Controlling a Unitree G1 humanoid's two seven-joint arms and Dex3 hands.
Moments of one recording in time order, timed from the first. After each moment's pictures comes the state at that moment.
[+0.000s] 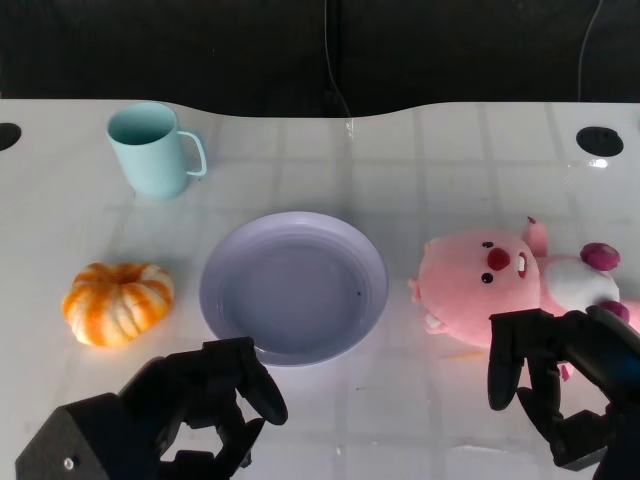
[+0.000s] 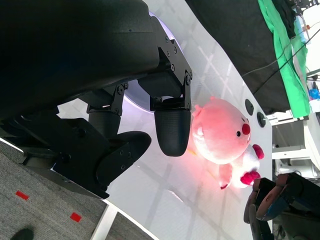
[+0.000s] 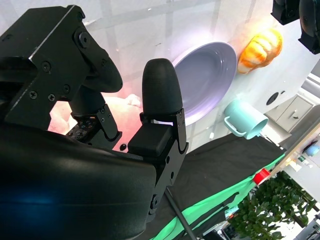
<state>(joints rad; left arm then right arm) 0.24 0.26 -0.12 -0.38 -0.04 0.12 -0.34 0.13 -0.35 0.09 -0.30 -0.26 -0.12 0.31</state>
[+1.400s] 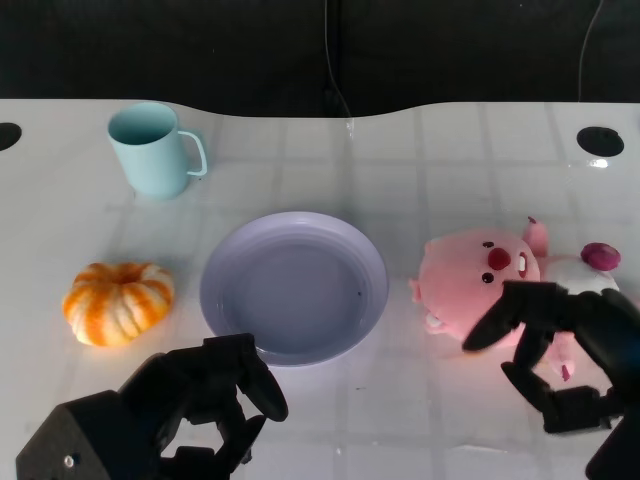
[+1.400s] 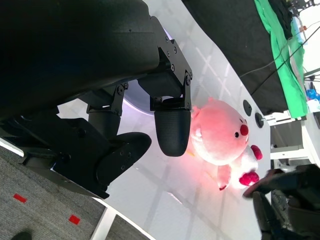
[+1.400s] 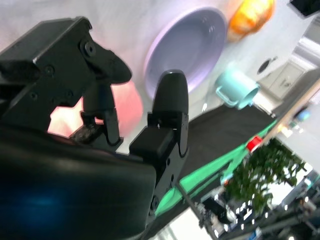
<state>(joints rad) 0.23 0.26 -0.12 -0.37 -0.04 0.11 -0.34 0.12 -0.30 0.07 -0.32 -0.35 -0.14 0.16</state>
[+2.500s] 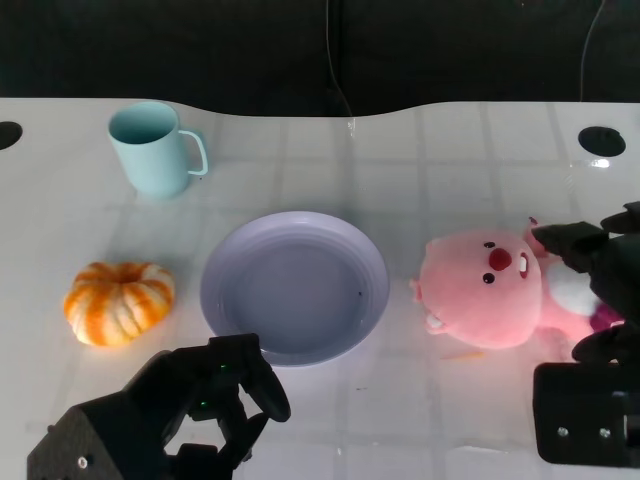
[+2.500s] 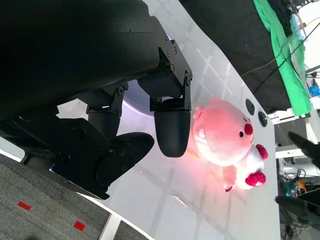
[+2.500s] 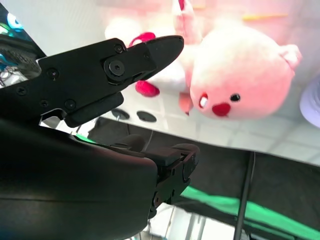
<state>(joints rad) 0.21 0.26 -0.14 -0.33 0.00 0.08 -0.34 -0.10 -0.50 0.15 -0.40 -1.05 0.20 0.55</state>
